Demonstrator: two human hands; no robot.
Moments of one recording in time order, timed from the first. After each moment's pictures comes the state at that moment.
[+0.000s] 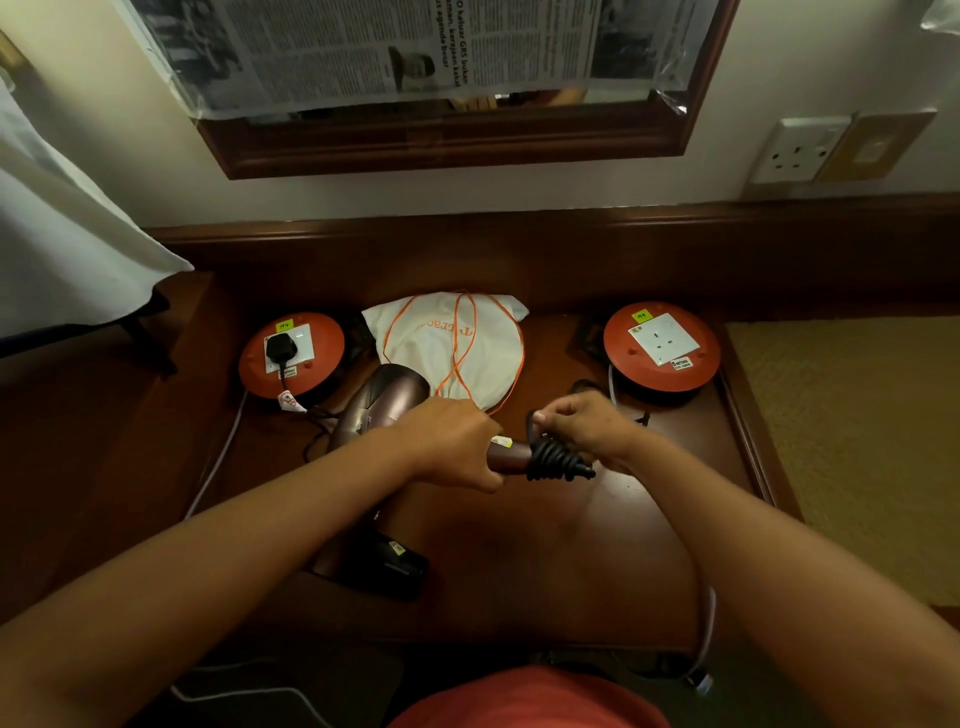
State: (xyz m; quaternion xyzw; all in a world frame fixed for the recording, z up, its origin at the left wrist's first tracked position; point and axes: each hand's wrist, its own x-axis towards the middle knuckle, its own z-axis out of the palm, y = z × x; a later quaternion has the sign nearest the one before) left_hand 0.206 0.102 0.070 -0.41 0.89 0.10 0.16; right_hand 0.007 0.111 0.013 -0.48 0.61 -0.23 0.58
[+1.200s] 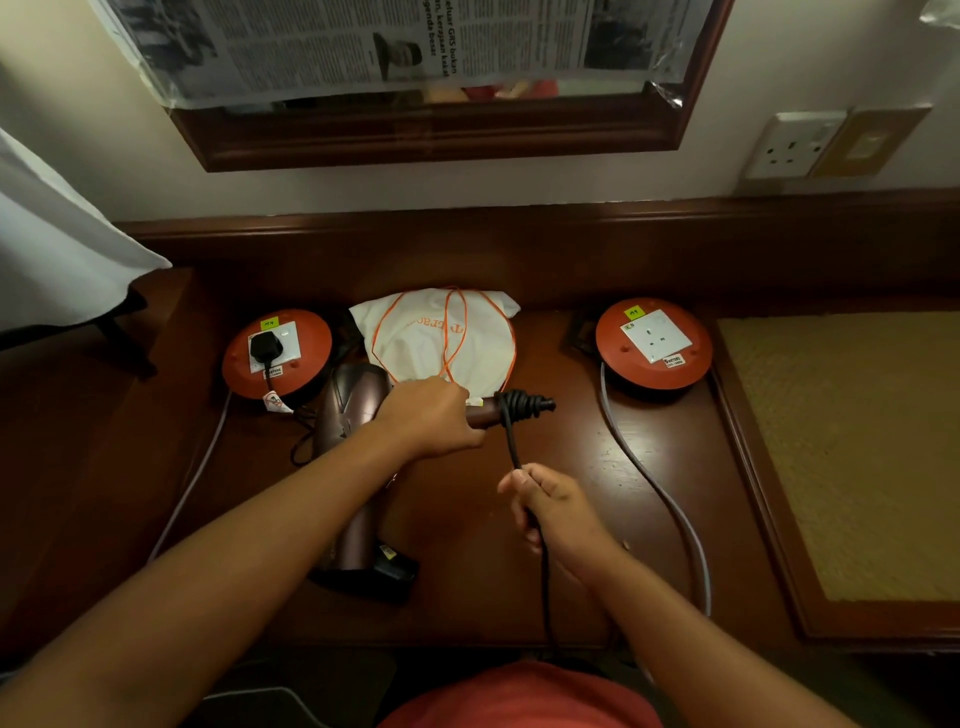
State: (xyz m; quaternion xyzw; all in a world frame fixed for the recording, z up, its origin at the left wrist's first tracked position) left_hand 0.211 0.069 0.041 -0.54 0.83 0.07 0.11; right_hand 0.058 0.199 -0.004 -0.39 0.54 -0.39 0.64
